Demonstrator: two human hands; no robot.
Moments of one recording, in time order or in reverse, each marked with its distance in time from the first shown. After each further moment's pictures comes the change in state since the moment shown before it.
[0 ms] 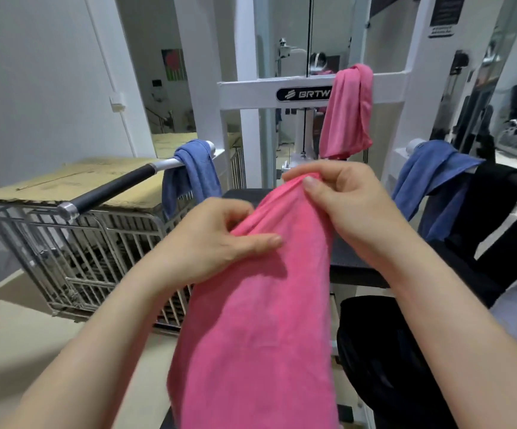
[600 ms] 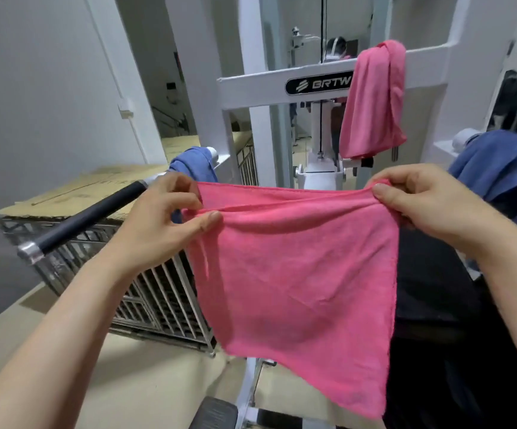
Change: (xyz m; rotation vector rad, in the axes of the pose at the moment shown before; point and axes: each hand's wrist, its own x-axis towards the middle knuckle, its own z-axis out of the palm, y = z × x) left_hand 0.107 -0.111 -0.043 0.352 0.249 0.207; right_hand 0.098 0.104 -0.088 -0.232 -0.090 0.077
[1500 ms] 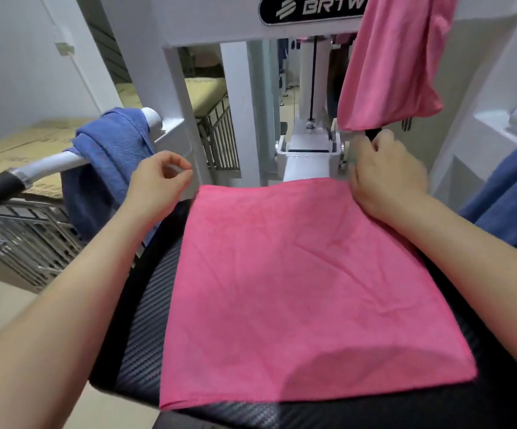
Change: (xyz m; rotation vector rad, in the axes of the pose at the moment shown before) left_hand 0.148 -0.116 0.151 -0.114 0.106 -0.575; right_hand 0.177 0.144 0.020 -1.045 0.204 0.085
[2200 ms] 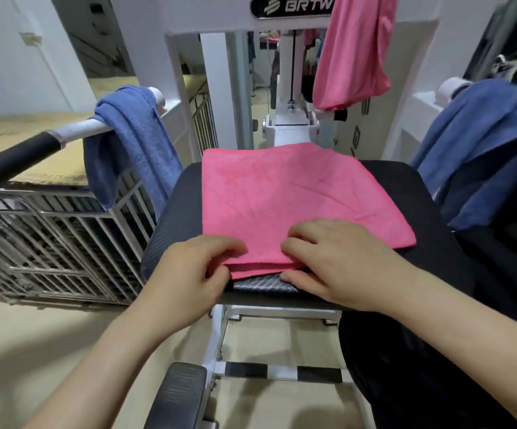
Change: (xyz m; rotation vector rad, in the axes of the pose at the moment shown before) left_hand -0.218 -0.001 -0.058 0.097 -0.392 0.496; right_hand -0.209 -0.083 -0.073 0.018 -0.225 -0.653
